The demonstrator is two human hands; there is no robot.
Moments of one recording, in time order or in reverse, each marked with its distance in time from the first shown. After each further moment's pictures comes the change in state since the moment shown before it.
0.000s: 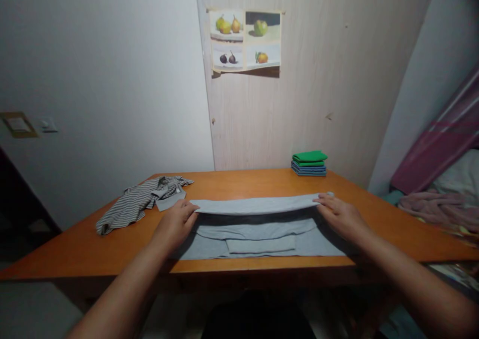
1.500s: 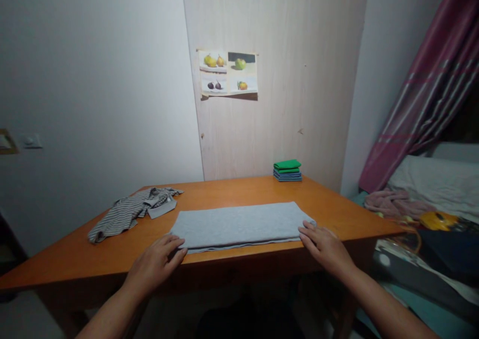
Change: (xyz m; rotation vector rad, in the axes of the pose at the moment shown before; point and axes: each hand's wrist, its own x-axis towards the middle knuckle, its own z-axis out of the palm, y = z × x) left_hand -0.086 -0.001 0.001 0.041 -0.032 0.051; right_hand -0.112 -0.004 0.000 -0.138 -0.017 -0.087
